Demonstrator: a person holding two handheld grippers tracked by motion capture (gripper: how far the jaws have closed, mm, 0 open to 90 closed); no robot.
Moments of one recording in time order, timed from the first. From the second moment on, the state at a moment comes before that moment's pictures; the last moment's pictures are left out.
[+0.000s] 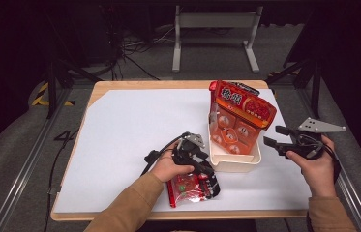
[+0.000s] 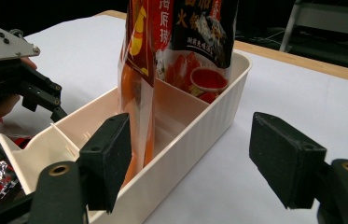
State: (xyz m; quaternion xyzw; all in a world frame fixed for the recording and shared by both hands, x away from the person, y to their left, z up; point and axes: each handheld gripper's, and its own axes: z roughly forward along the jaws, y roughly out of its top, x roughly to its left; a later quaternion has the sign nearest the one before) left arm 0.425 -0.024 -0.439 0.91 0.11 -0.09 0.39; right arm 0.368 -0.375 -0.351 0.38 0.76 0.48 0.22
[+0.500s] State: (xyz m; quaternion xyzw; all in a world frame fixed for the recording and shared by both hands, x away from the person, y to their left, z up) left arm 0.420 -0.028 -0.440 0.93 0.09 -0.07 0.36; right arm 0.369 -0.373 -0.353 0.38 0.76 0.48 0.21
